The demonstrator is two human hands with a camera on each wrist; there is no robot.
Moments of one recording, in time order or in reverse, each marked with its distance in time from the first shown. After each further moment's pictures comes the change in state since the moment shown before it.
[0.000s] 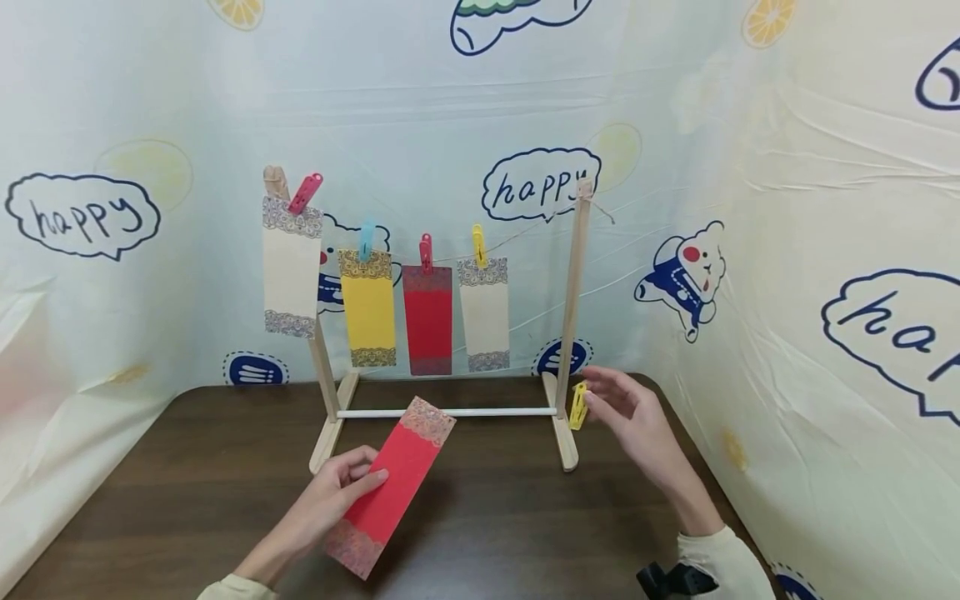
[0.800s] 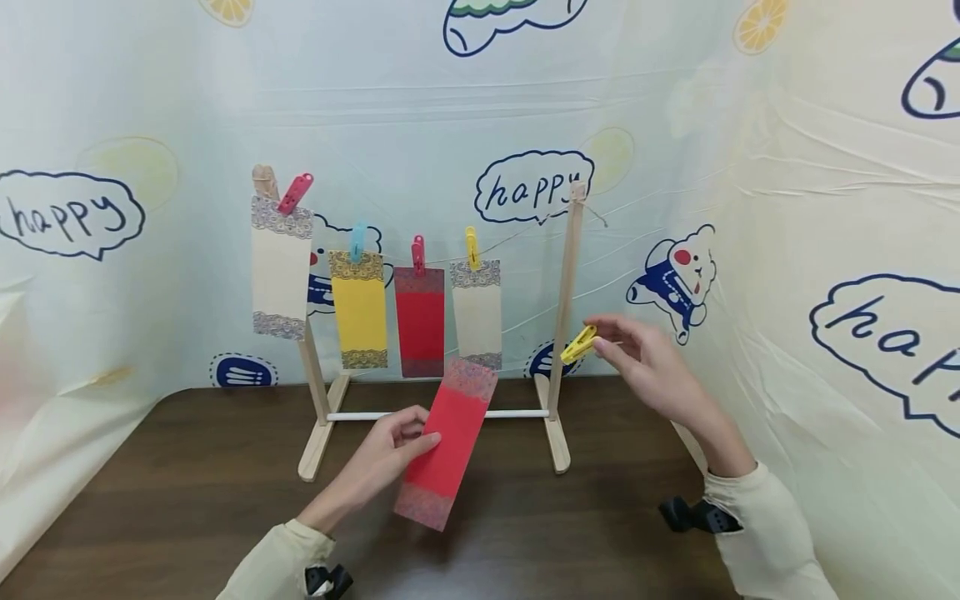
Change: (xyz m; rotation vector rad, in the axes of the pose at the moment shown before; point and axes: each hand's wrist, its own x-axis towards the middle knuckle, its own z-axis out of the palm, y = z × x) left_hand 0.060 0.043 0.049 0.019 -0.037 0.124; right_hand 0.041 -0.076 -0.040 -0.363 -0.104 -0.215
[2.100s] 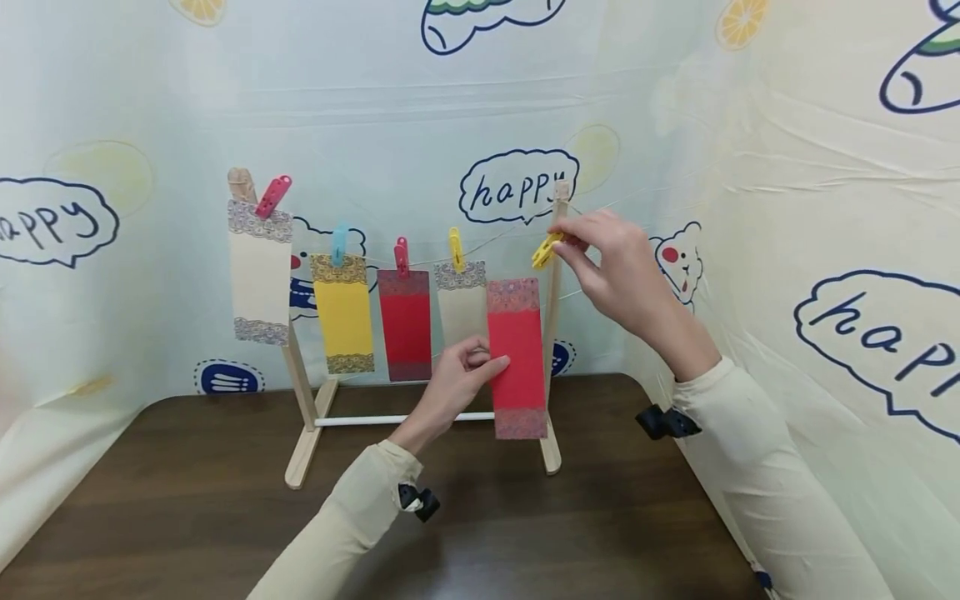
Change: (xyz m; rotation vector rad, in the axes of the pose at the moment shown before) left_hand 0.105 0.059 0.068 -0.125 0.070 0.204; right_hand 0.082 -0.048 -0.032 -0.390 0.307 -0.385
